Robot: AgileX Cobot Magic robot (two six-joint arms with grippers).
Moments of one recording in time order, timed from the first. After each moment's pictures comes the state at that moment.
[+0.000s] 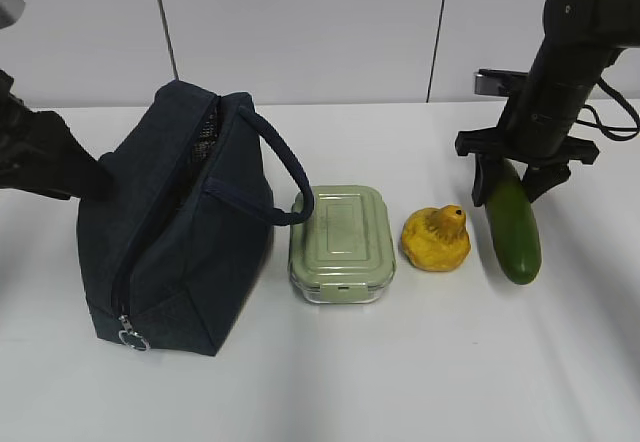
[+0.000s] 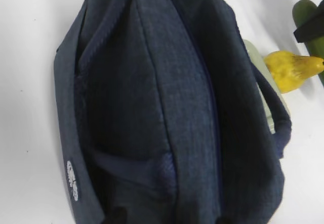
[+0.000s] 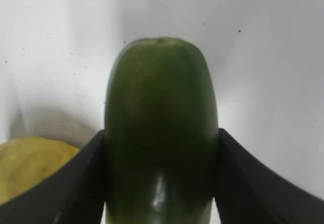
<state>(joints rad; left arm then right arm) -0.10 1.39 -0.99 -0.58 0.91 0.53 0.06 2.18 -1.73 0.13 1.10 0.03</state>
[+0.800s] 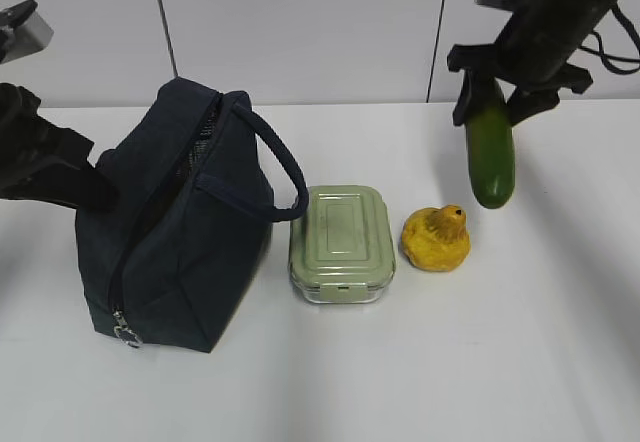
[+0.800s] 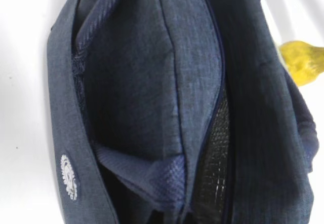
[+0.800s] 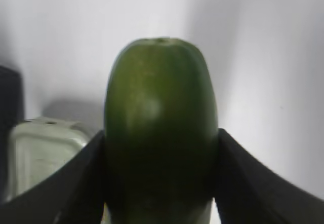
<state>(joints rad) -0.10 1.47 -1.00 -0.62 0.88 0.56 0.08 2.08 -1.87 0.25 1.09 -0.01</state>
